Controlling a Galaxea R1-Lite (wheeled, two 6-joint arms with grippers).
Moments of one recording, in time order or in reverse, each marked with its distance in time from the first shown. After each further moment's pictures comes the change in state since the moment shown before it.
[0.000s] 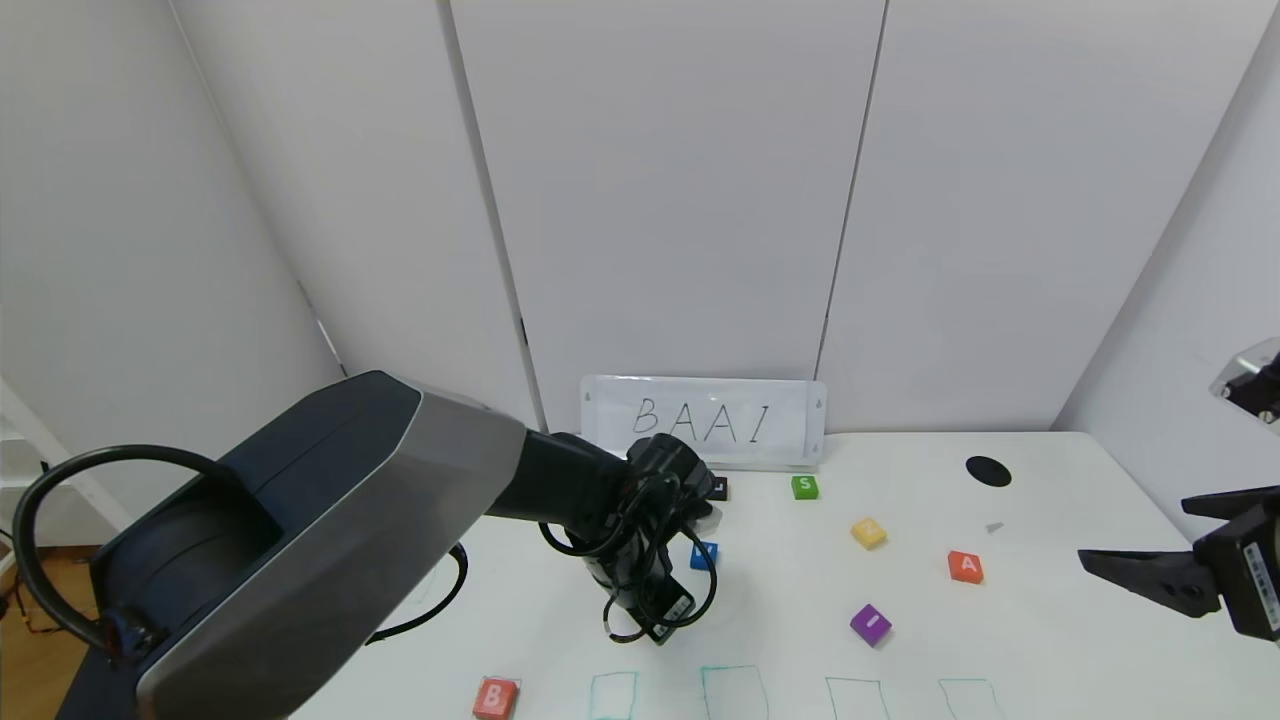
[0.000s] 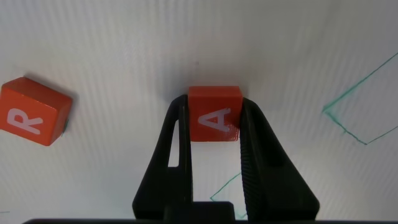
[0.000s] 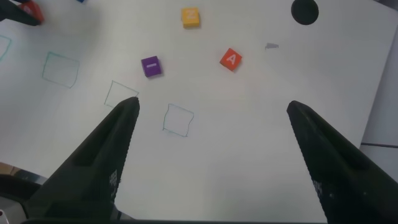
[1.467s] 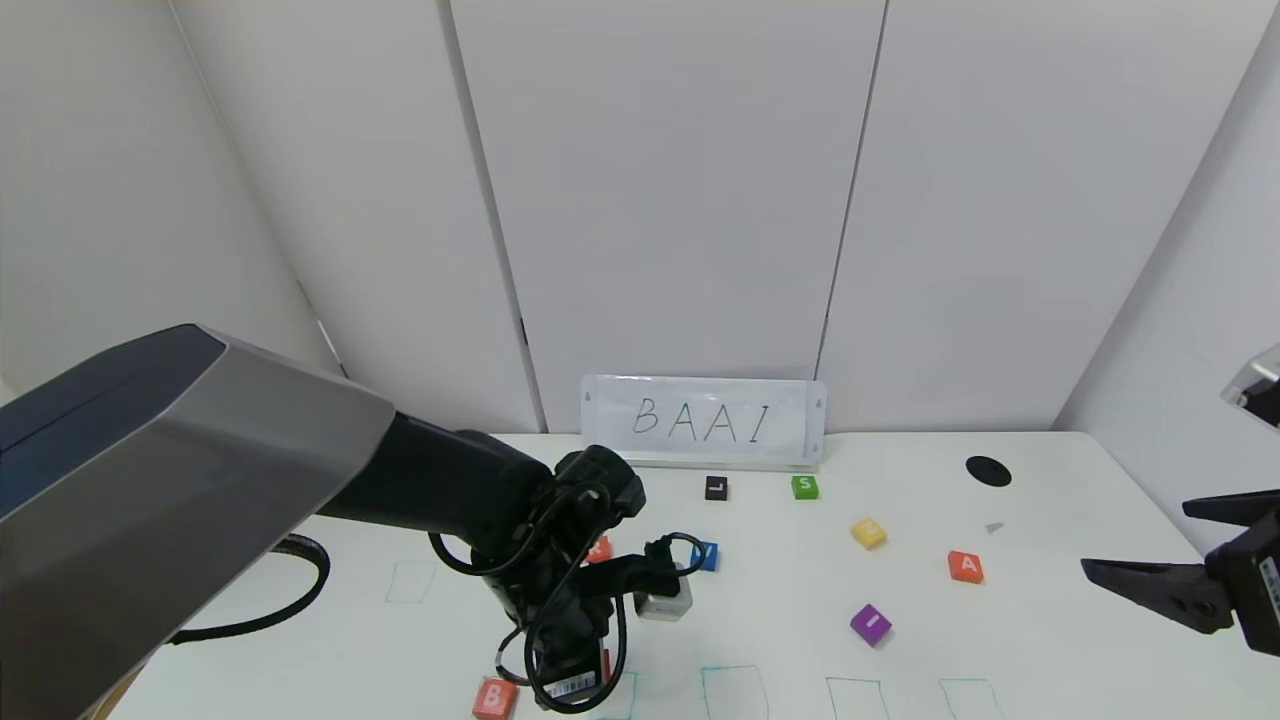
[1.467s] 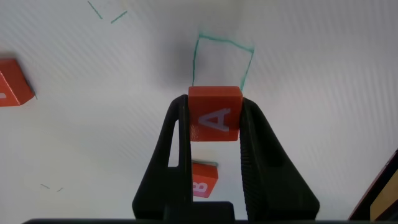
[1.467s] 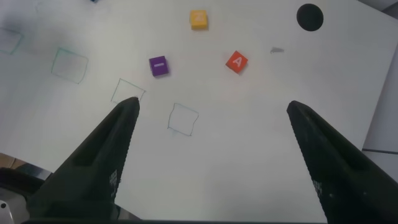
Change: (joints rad) left arm 0.043 -0.232 0.306 0.053 -0.101 0.613; right arm 0.033 -0.030 0.011 0.004 0.000 -0.006
